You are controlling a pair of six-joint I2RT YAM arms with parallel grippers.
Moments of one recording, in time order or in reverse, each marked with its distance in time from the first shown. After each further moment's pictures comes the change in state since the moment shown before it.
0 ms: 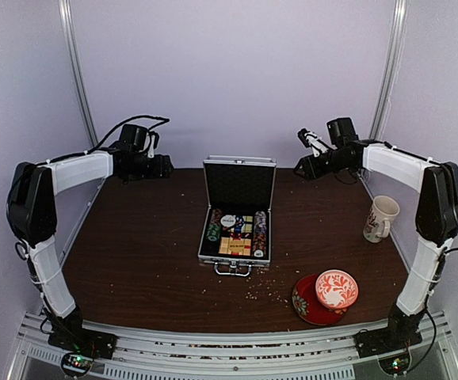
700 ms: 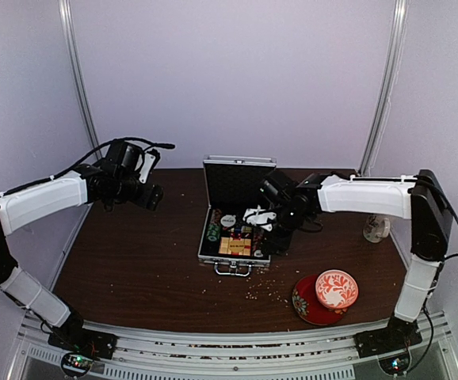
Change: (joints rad) left arm -0.169 -0.394 -0.333 -0.132 -0.258 0.296; right arm 0.520 0.015 -0.158 -0.287 0.300 -0.265
